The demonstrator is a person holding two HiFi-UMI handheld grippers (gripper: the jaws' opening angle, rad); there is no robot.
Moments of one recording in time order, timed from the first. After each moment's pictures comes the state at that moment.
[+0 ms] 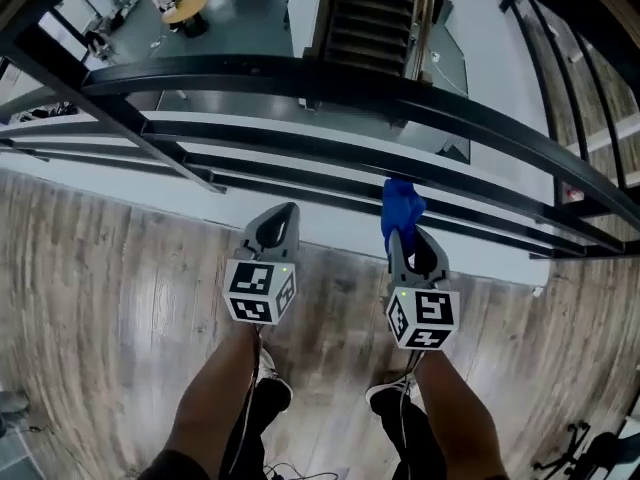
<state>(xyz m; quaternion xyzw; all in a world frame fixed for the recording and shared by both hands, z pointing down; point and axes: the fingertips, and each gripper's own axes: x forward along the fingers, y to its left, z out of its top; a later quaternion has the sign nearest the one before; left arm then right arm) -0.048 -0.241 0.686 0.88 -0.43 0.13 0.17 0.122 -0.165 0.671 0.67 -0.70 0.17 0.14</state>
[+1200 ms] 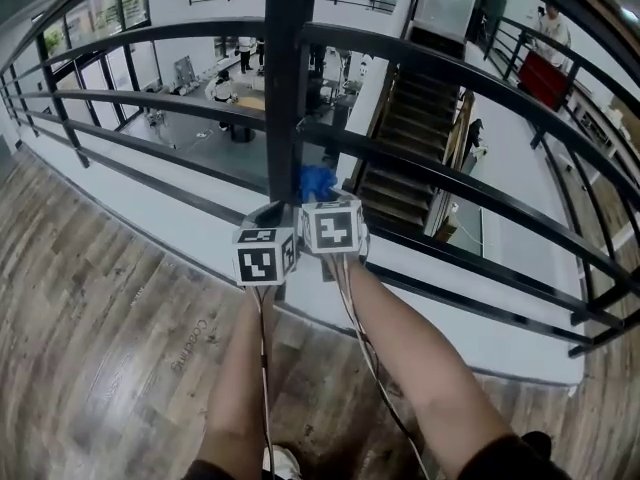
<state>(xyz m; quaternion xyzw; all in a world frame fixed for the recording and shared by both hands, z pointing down) -0.349 -0.365 0.783 0.81 -0.57 0.07 0.12 -0.282 -0.408 0.786 0.57 -0.80 0.09 0.19</state>
